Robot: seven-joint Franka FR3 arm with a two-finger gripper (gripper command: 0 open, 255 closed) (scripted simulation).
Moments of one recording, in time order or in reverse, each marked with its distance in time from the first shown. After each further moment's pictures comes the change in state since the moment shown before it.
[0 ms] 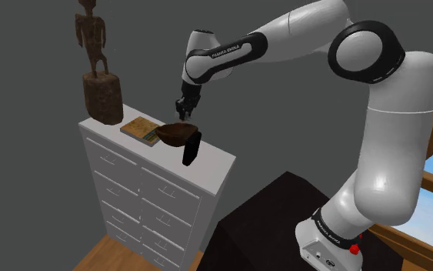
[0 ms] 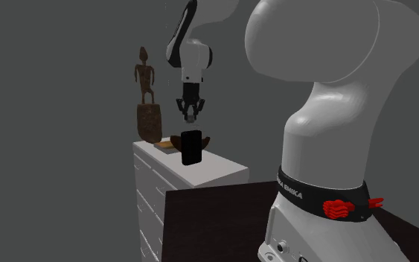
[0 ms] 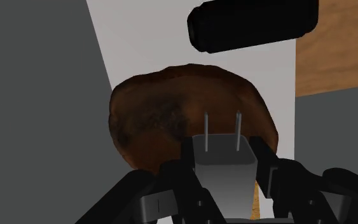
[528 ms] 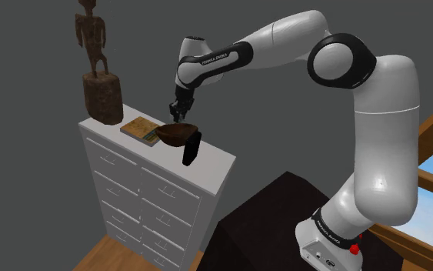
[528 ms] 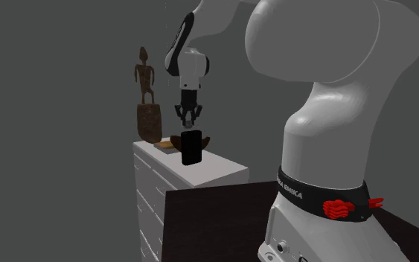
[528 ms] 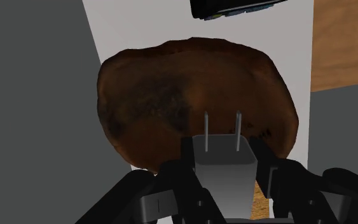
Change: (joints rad) arm 0.012 0.130 -0.006 0.131 -0.012 -0.001 0.008
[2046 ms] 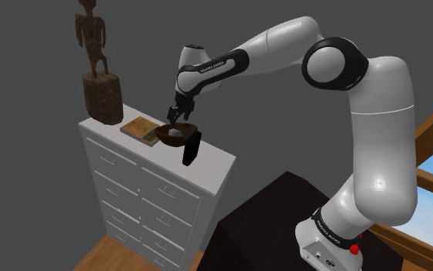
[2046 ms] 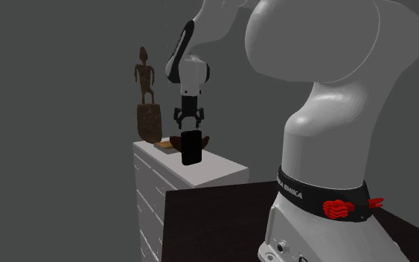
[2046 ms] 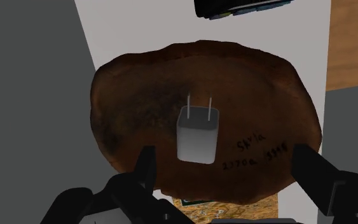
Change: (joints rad) arm -0.001 0.039 -0.003 -0.013 -0.003 0.053 -0.003
